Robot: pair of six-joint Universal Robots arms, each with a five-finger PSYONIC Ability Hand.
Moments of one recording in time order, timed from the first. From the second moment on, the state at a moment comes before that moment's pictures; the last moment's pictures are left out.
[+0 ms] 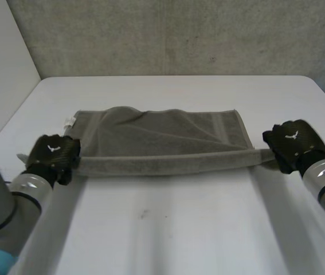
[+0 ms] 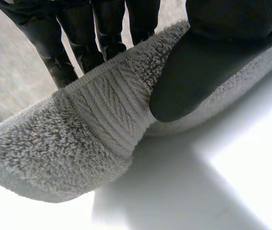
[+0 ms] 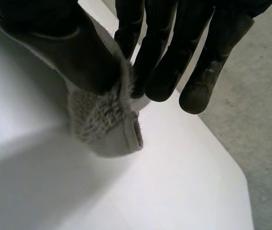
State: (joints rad) left arm 4.45 -1.71 -1.97 3.45 -1.54 3.50; right arm 1.72 -1.44 1.86 -0.17 1.35 2.52; left_hand 1.18 1.22 1.22 1.22 1.02; right_hand 1.33 1.33 1.34 1.34 1.17
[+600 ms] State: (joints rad) left arm 4.50 -1.68 -1.84 3.25 -1.37 3.58; right arm 1.50 -1.41 1.54 0.36 1.15 2.28; left_hand 1.20 1.22 1.22 1.22 1.03; right_hand 1.33 1.33 1.34 1.34 1.17
